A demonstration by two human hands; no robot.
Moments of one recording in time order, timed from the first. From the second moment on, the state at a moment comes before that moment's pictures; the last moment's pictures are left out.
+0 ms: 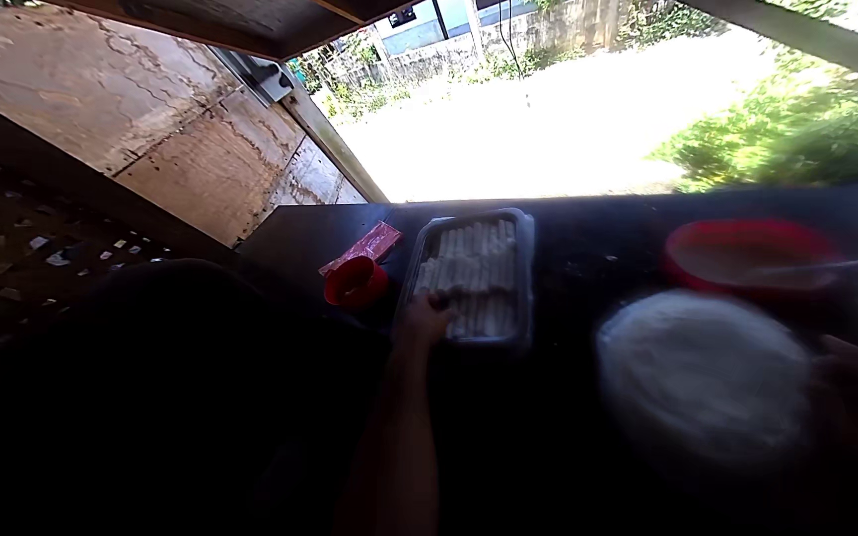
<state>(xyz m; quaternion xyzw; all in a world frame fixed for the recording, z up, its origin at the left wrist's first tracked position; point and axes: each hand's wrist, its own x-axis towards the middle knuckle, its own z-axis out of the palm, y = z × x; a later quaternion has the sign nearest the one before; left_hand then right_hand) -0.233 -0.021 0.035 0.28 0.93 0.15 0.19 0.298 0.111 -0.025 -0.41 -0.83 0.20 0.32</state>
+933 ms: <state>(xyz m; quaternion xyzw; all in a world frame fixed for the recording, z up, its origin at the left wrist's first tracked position) -0.234 -0.008 0.032 0.23 0.94 0.14 0.21 0.303 0.117 -0.057 -0.39 -0.80 0.25 0.39</state>
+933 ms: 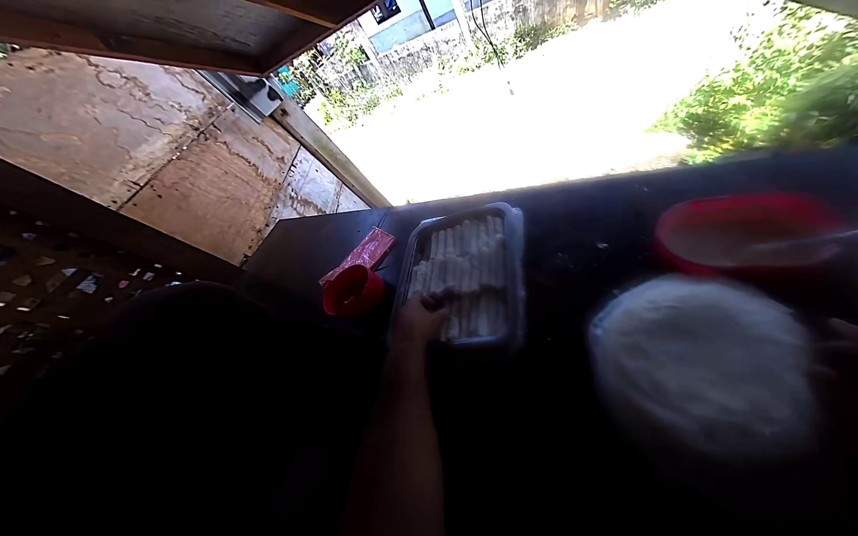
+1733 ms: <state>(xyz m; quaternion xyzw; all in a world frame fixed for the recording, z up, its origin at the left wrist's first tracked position) -0.223 0.002 0.034 0.23 0.94 0.05 0.25 0.303 0.116 -0.056 -0.40 -0.80 0.26 0.37</state>
